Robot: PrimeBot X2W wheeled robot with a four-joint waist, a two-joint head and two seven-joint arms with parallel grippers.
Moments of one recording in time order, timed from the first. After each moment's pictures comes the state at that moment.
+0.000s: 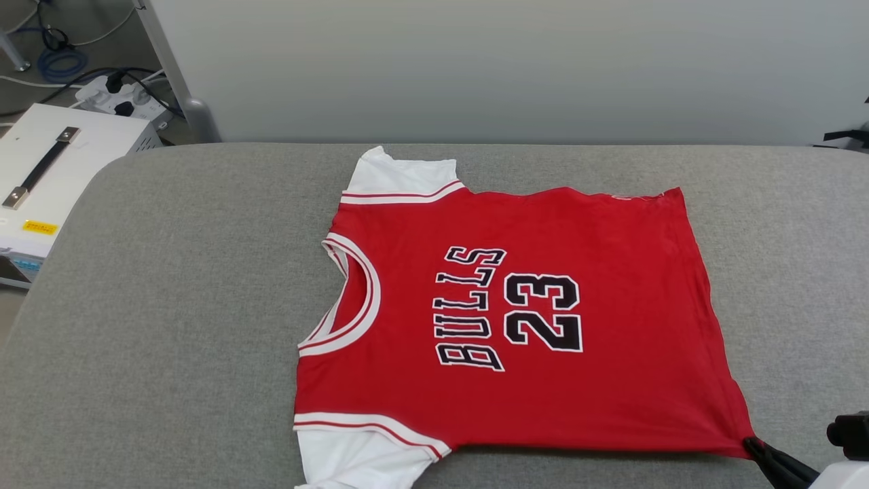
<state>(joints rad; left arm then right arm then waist) 0.23 0.48 -0.50 0.09 -0.65 0.06 -0.20 0.02 -0.72 0.54 0.27 0.93 0.13 -0.05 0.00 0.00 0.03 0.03</state>
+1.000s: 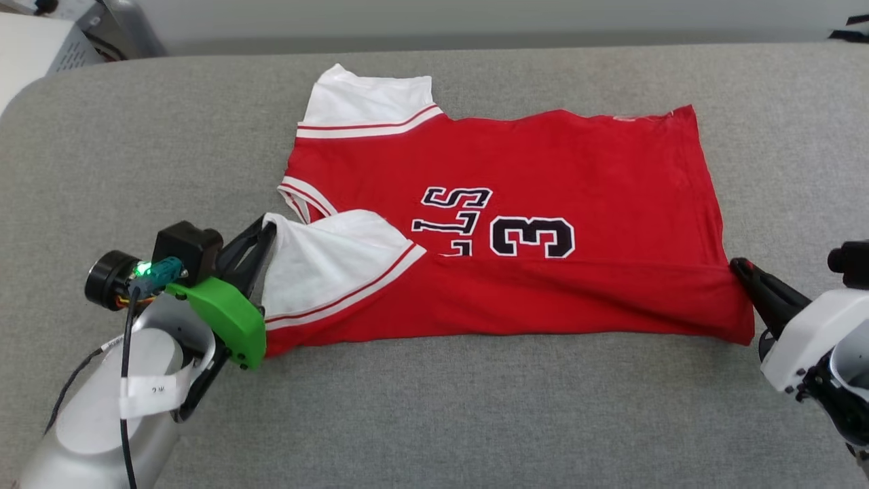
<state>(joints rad) -0.49 0.53 -0.54 0.39 -0.52 -0.12 -0.15 -0.25 -0.55 0.29 0.19 0.78 0.13 0.15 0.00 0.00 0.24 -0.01</state>
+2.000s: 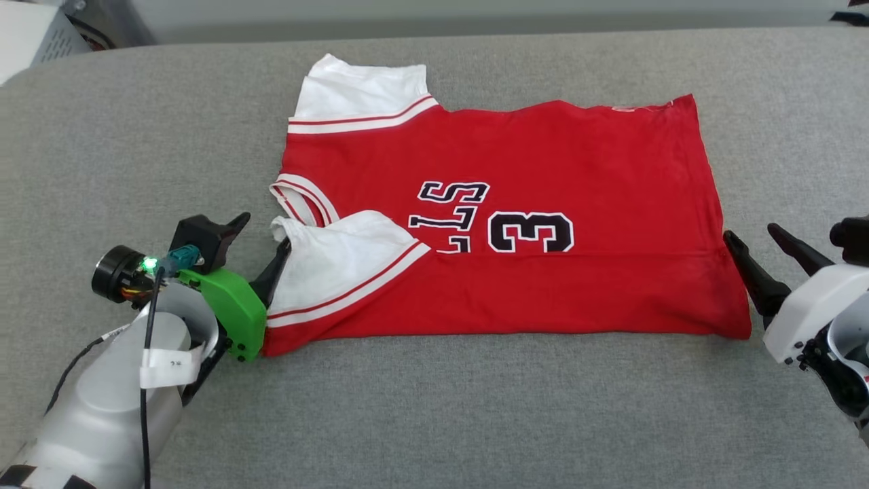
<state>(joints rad) -0.69 0.50 -0.81 0.73 -0.62 -0.13 -0.26 -0.46 -0.59 0.48 0.46 0.79 0.13 -0.06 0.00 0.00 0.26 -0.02</state>
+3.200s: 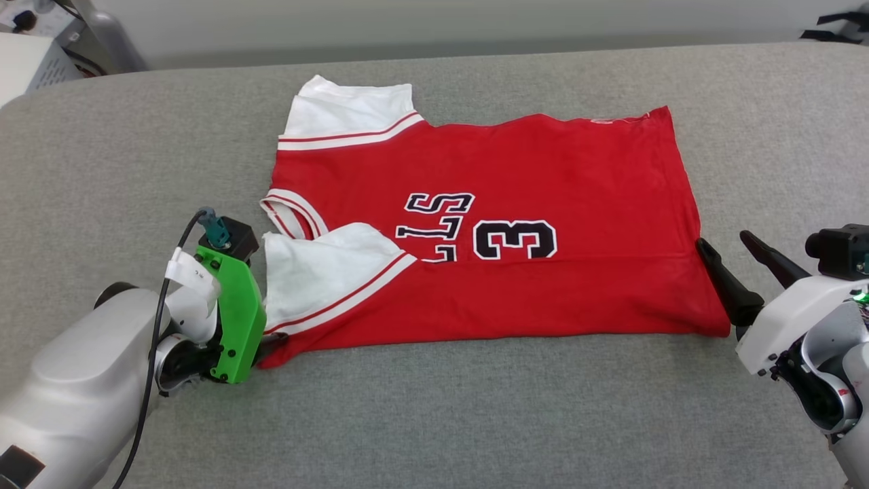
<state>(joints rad) -0.82 0.65 -1.11 0.56 -1.12 -0.13 0.58 -0.36 -0.51 0.36 0.31 0.71 0.13 0.01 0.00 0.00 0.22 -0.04</state>
